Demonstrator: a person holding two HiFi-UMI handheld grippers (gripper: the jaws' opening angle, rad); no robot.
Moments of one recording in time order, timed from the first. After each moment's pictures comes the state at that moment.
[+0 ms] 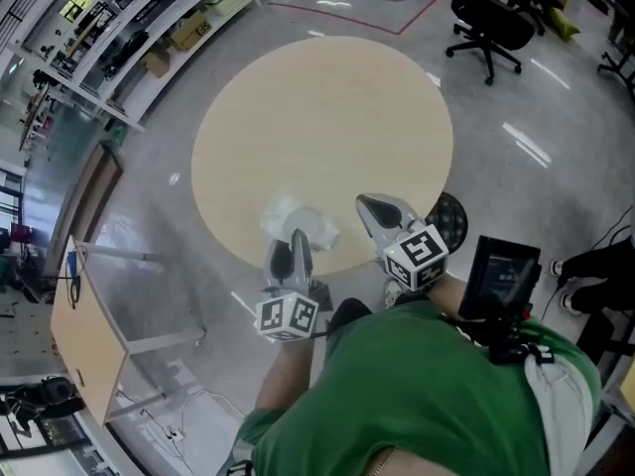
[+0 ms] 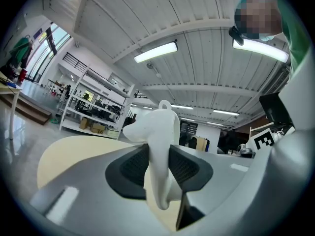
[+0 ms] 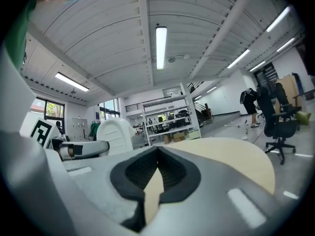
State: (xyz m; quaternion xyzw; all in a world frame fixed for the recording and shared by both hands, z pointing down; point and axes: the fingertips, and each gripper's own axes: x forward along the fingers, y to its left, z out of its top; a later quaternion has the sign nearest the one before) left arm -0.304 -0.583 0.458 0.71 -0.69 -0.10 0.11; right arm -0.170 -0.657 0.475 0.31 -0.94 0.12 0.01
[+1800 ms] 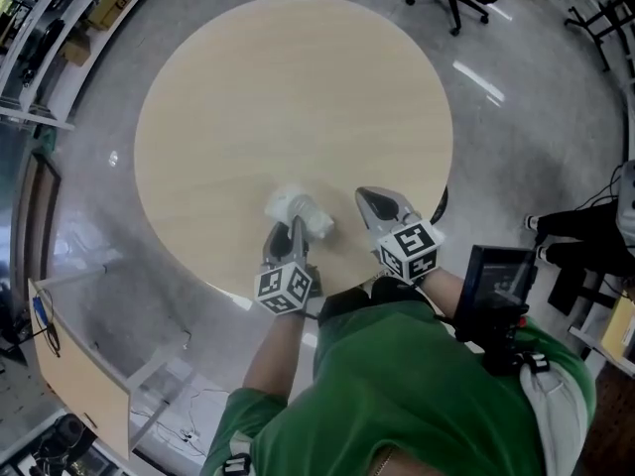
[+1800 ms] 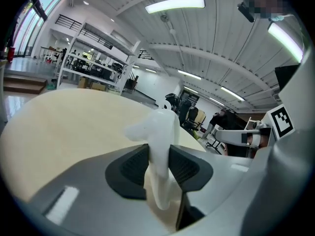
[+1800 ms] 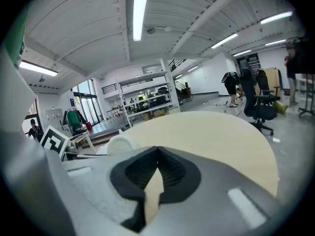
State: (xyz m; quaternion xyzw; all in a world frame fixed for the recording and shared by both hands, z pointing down) left arm -0.333 -0.733 0.651 0.72 -0.62 0.02 0.31; right arm -0.179 -0.778 0.602 0.39 -0.88 0.21 0.15
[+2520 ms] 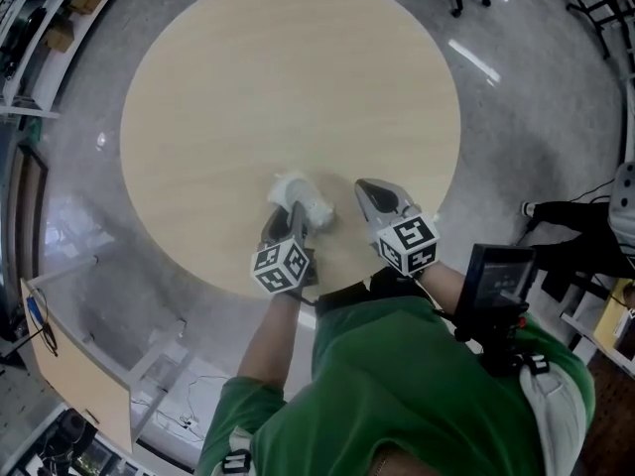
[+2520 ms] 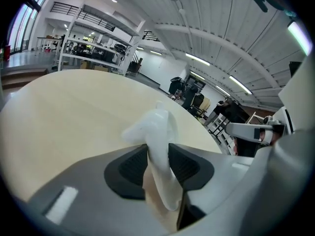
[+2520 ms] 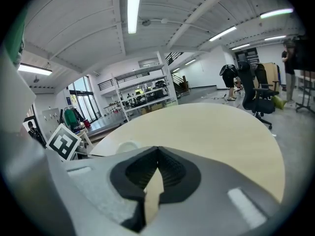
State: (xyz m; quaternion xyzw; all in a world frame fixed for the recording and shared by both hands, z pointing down) left arm -0.335 -0.758 0.714 0.69 -0.60 0.09 0.39; right arm -0.185 -0.796 0.640 0.39 -0.87 0.24 0.17
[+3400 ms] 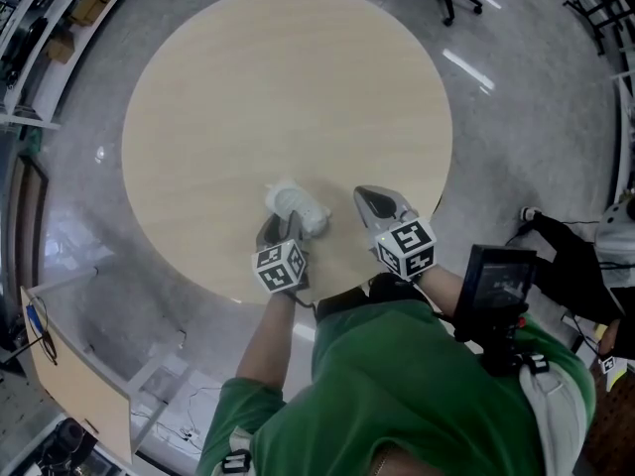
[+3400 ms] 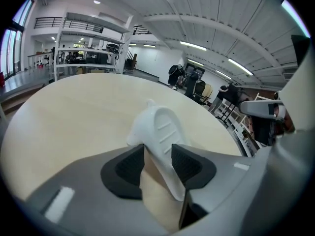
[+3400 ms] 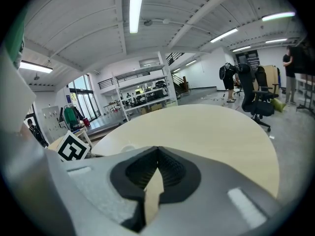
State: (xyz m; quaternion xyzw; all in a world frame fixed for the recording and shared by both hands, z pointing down) left arm -0.345 -0.754 0.750 0.69 -0.60 0.18 0.36; right arm -0.177 -0.793 0.646 0.39 -0.87 0.23 0.18
